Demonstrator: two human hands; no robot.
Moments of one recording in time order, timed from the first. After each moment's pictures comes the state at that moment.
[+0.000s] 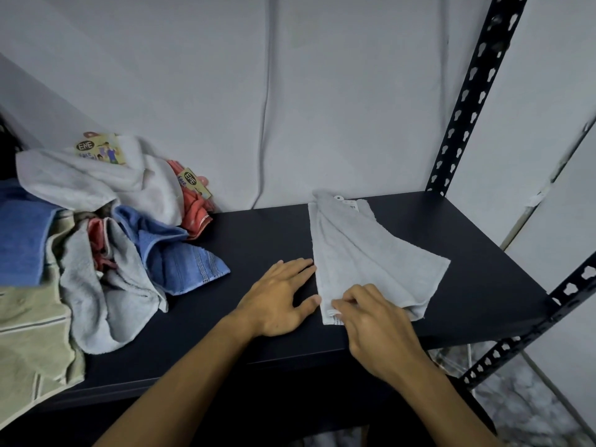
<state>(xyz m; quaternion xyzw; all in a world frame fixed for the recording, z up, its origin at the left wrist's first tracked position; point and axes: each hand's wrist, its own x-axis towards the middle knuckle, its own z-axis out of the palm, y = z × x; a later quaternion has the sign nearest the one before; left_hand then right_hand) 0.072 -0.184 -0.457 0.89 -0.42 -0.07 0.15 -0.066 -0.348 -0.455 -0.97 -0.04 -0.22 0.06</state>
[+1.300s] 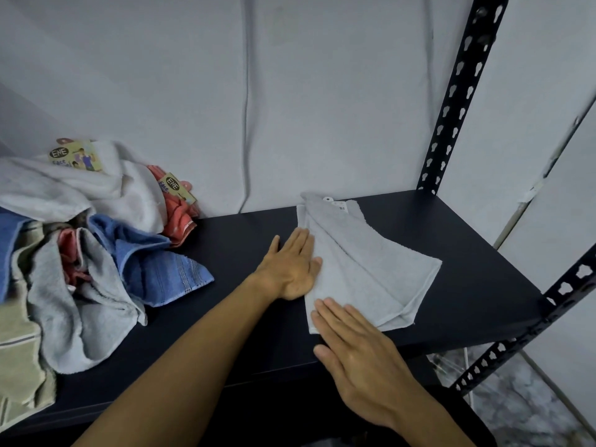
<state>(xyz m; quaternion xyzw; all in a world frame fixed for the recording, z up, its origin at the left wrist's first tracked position) 0.117 -0.256 -0.447 0.92 -0.38 -0.11 0.01 -0.082 -0.348 -0.484 -0.99 -0.06 -0.13 0.08</state>
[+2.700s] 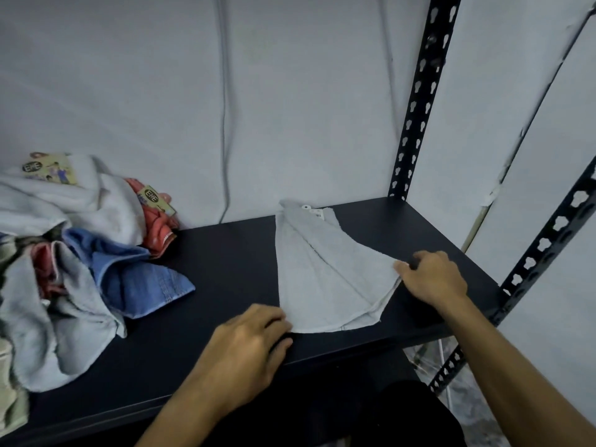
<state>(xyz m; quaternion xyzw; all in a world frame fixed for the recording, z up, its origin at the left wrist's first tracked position) 0.001 -0.166 -0.441 0.84 -0.50 0.14 0.16 -0.055 -0.488 -0.422 -0.88 0.42 -0.06 0.21</state>
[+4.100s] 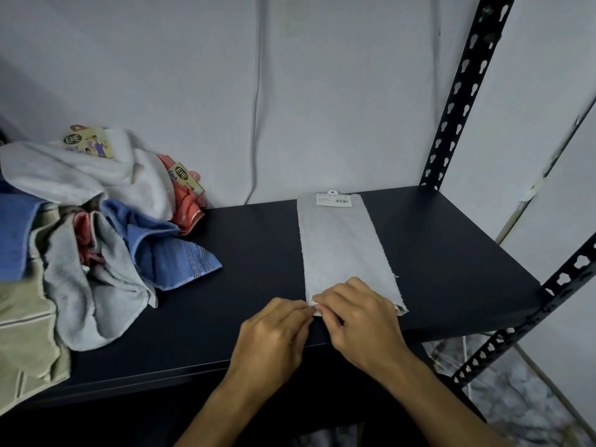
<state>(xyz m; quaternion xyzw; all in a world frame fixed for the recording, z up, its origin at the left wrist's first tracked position) -0.007 -0.171 -0.486 0.82 -0.43 0.24 0.29 -0.058 -0.340 -0.467 -0.92 -0.07 -0.37 0.13</state>
